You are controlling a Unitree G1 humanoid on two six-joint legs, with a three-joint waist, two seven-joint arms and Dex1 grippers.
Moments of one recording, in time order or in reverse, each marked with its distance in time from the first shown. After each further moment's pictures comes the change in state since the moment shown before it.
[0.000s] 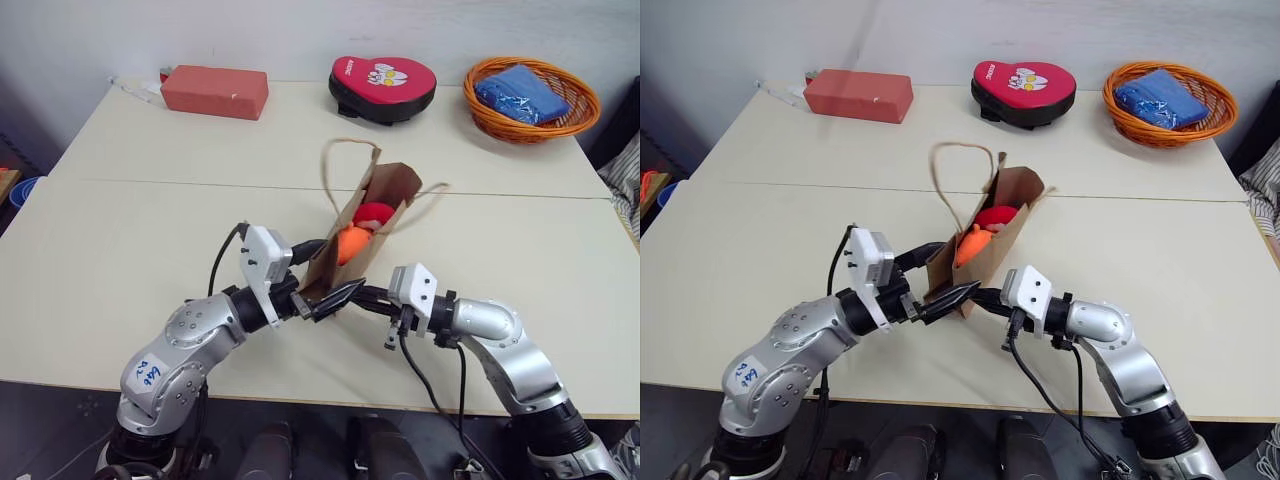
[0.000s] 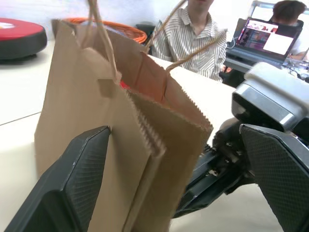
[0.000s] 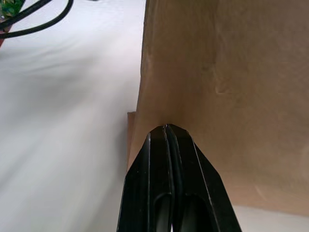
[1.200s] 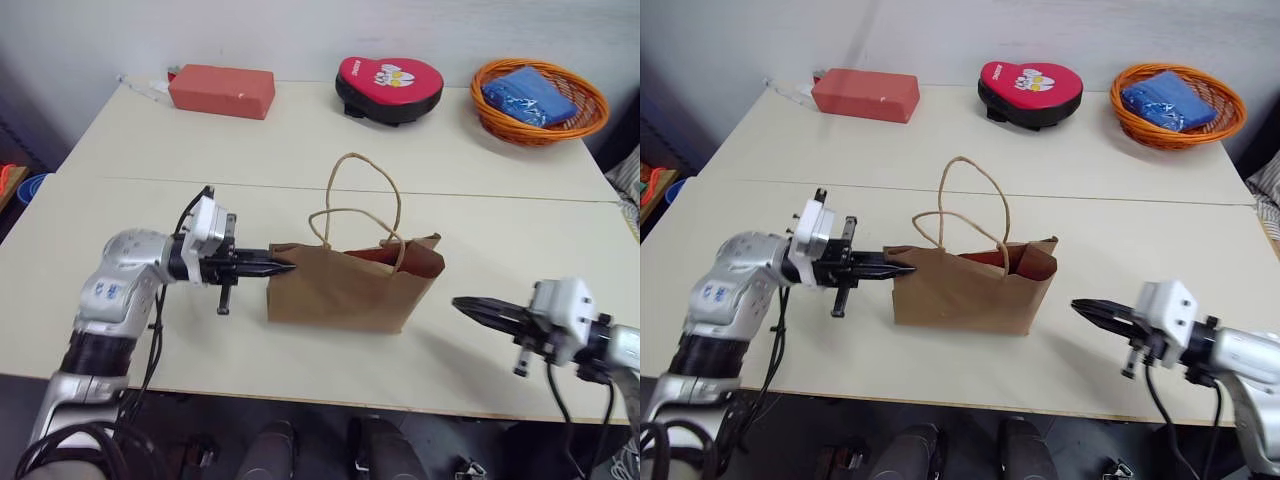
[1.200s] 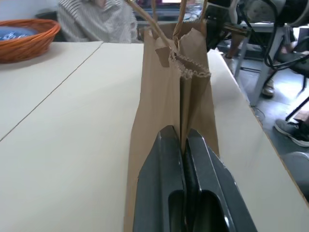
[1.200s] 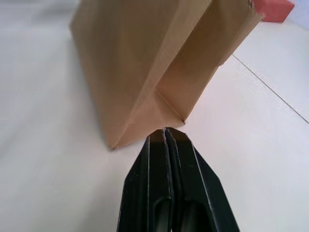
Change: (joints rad) left arm -0.419 0.245 0.040 0.823 0.073 -0.491 -1.021; right arm 0.473 -0.314 -0.631 -0.082 0.254 -0.139 0.313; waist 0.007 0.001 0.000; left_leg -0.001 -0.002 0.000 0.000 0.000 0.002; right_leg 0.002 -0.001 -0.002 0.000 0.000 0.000
